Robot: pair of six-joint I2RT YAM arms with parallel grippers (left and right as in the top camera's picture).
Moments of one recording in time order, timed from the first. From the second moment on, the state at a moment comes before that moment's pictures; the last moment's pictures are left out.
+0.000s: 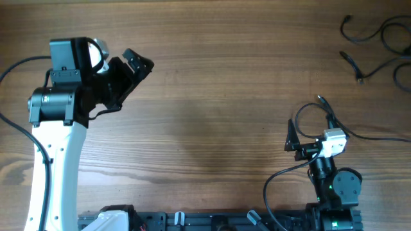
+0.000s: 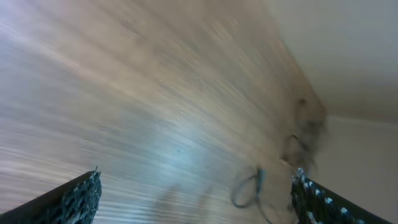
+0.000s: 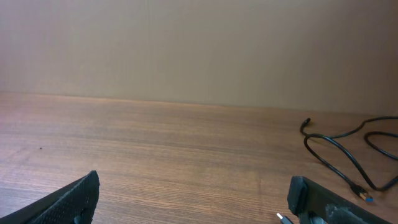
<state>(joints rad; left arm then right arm) 0.03 1.31 1.36 -0.97 0.42 -0.72 0.03 0.02 0.01 0.00 -0.08 -0.02</state>
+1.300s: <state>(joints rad) -0.01 0.56 1.05 -1.14 0.28 -0.17 0.03 0.02 0.01 0.00 -0.08 -0.02</state>
